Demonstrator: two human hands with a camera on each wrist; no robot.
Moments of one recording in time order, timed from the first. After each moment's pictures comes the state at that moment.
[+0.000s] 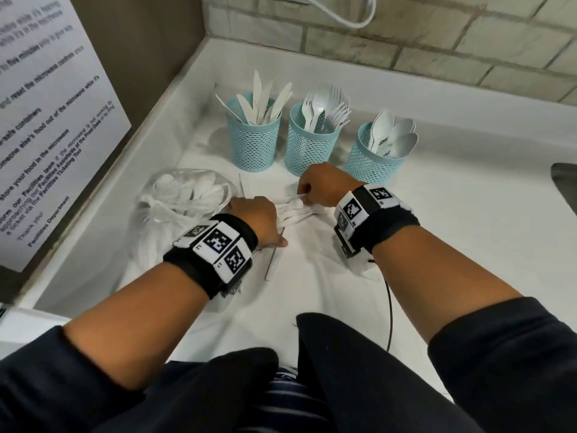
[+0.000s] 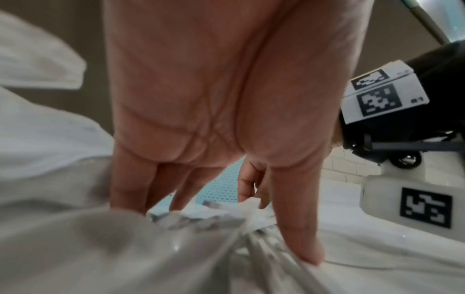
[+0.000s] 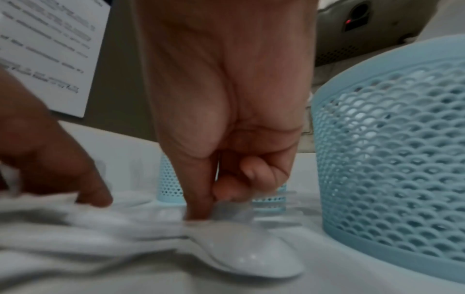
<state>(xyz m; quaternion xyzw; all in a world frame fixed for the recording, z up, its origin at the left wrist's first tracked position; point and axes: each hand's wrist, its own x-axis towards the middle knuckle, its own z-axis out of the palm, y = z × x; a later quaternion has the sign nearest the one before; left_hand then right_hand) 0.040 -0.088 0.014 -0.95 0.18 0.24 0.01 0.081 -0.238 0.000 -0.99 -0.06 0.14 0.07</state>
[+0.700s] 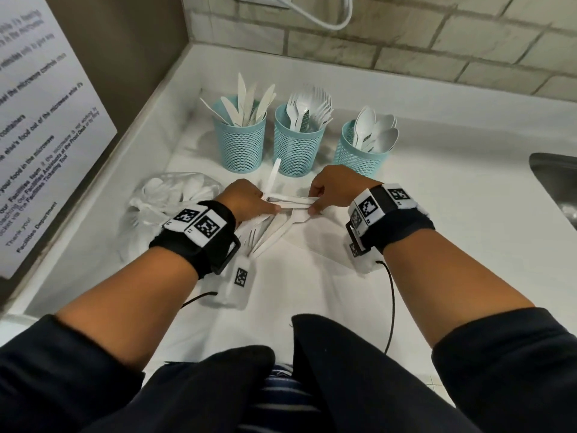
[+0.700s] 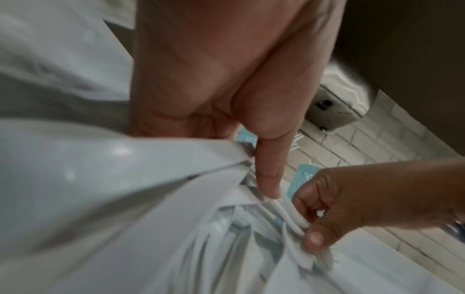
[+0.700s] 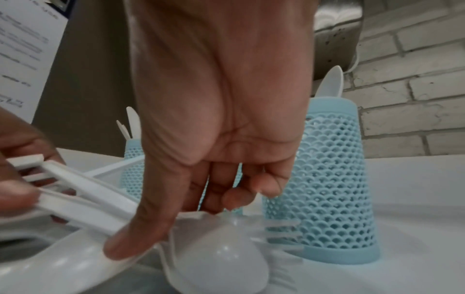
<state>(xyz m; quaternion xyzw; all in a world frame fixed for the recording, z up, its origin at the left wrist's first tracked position) 0.072 -0.082 -0.001 -0.92 0.09 0.23 -0.32 0.054 -0.267 0.014 -0.98 0.00 0.18 0.09</state>
